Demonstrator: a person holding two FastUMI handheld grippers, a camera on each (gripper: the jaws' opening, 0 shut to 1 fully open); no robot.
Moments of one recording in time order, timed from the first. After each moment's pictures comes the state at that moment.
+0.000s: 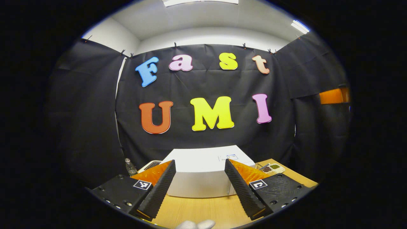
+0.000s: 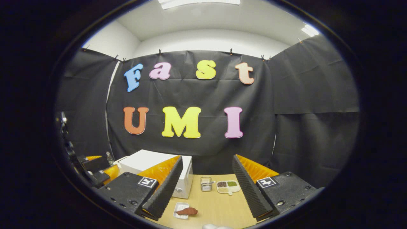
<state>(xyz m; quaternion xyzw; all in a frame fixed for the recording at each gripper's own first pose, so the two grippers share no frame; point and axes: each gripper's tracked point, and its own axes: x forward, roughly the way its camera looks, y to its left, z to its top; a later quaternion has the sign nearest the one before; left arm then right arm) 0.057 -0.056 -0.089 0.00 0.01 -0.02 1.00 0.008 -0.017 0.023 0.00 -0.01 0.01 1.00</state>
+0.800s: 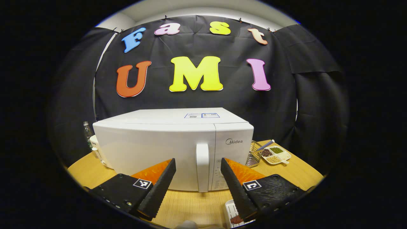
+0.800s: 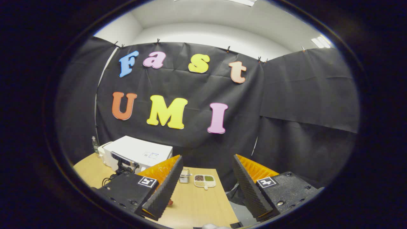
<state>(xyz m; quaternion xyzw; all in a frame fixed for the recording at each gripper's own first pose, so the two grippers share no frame) 0.205 -0.170 -0.271 -0.02 0.09 -0.03 0.99 -0.016 -0.073 0.029 -0.07 0.03 -0.06 1.00</state>
